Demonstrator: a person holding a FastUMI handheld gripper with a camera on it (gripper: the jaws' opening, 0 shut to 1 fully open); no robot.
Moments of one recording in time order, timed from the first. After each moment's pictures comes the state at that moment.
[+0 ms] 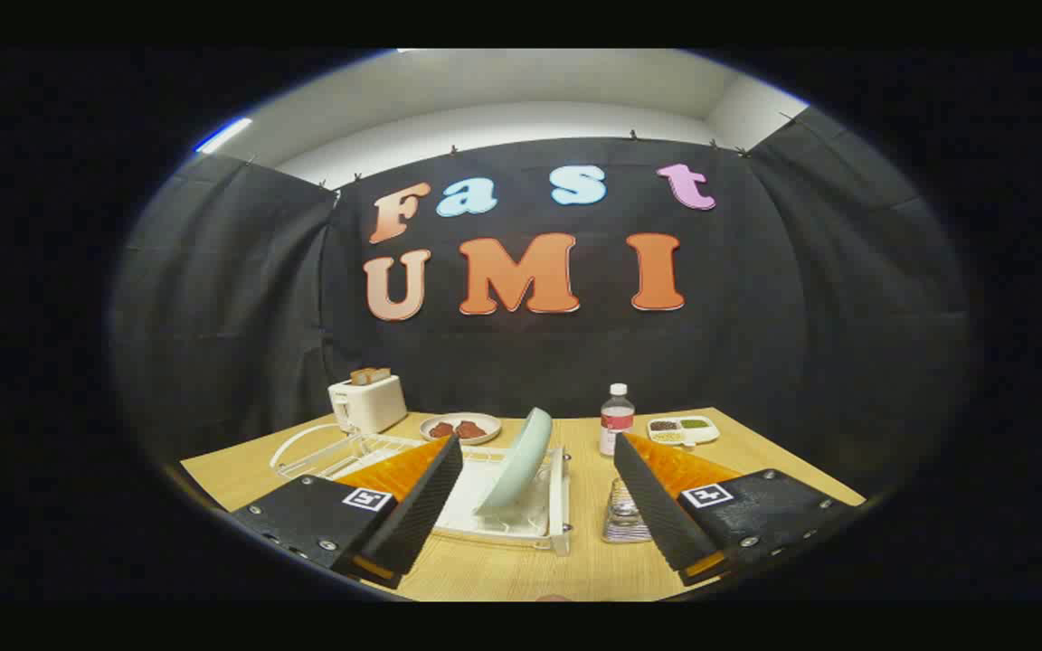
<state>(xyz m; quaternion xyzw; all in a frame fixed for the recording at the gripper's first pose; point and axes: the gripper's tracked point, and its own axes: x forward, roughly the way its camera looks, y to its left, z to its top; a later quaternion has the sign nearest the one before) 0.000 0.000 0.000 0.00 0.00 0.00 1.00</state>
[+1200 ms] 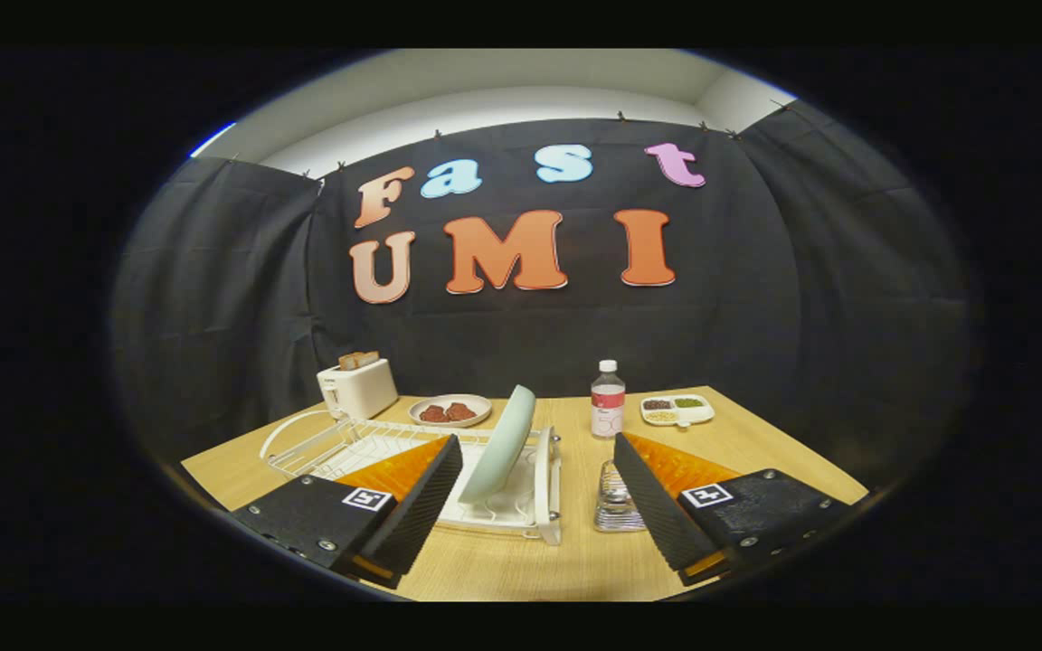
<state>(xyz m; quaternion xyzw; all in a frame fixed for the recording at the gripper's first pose) 0.012 -0.004 -0.017 0.02 0.05 0.00 1.00</state>
